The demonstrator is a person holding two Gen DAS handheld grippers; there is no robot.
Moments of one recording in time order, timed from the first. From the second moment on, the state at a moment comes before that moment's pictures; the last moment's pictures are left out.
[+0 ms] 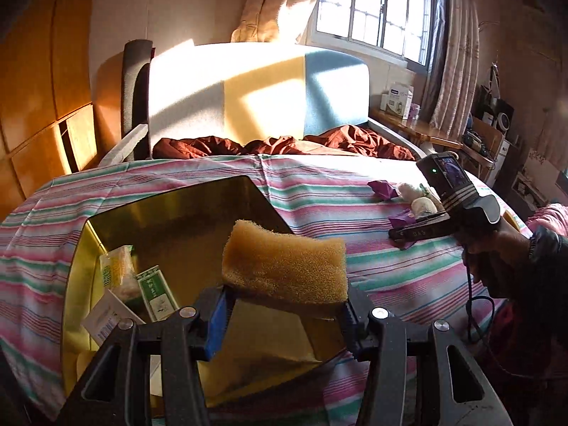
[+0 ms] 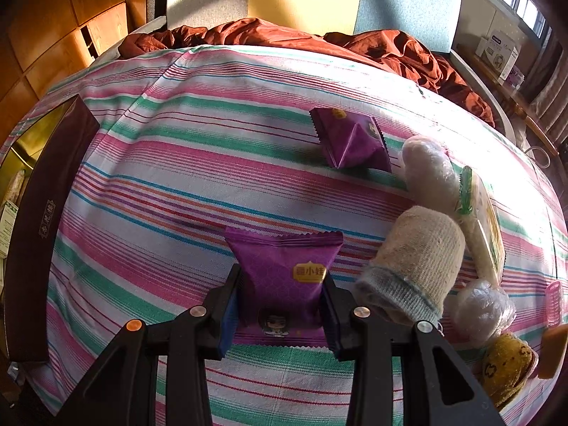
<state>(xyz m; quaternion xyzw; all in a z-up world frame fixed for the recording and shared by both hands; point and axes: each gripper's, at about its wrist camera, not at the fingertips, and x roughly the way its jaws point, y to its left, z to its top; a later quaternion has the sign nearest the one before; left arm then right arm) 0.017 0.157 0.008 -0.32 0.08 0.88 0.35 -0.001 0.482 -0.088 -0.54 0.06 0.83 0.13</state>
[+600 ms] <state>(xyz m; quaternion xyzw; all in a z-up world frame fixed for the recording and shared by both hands) -0.055 0.111 0.002 -0.34 0.08 0.91 0.23 -0.002 0.477 -0.089 -0.54 0.05 0.83 0.13</state>
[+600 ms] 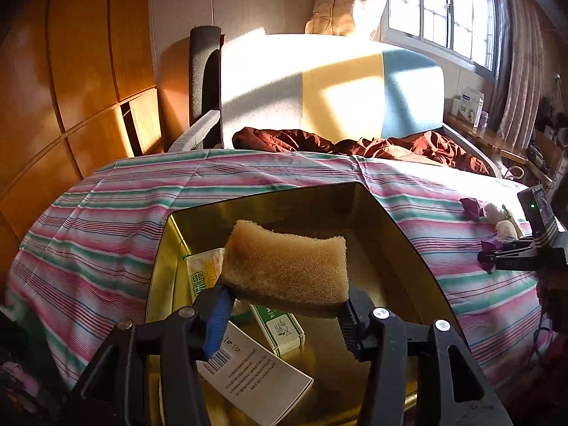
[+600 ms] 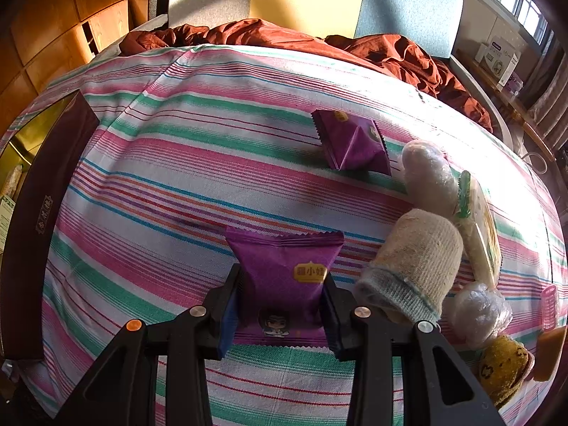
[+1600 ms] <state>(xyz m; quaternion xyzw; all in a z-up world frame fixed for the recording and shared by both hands) -0.171 0.069 -0.026 -0.45 -0.04 0.87 0.20 -0.007 0.474 -0.088 -0.54 0.03 0.83 0.14</state>
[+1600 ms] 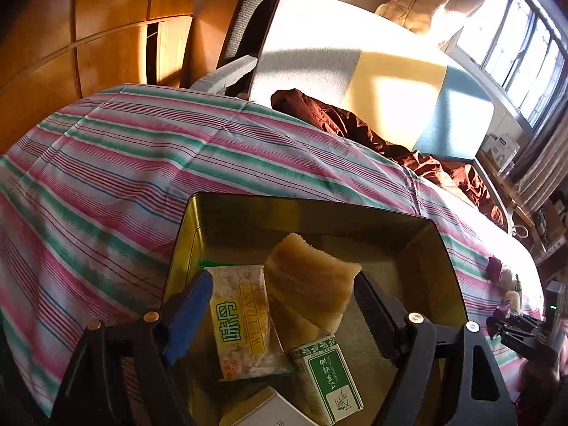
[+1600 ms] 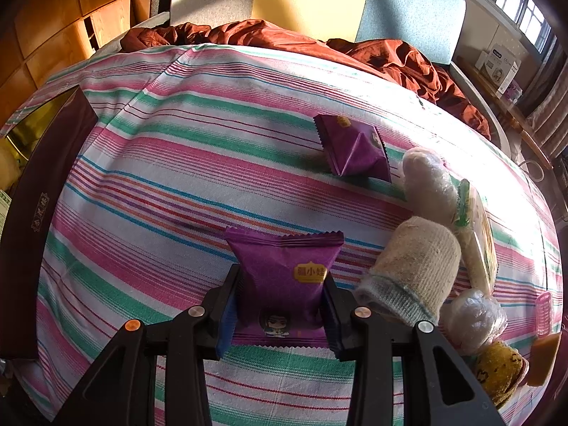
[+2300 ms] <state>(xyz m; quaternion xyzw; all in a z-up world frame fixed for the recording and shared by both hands) -0.060 -0.002 -0.006 -0.37 -0.07 0.91 0.18 -0.064 0.272 -0.011 -0.47 0.01 0.88 -0.07</state>
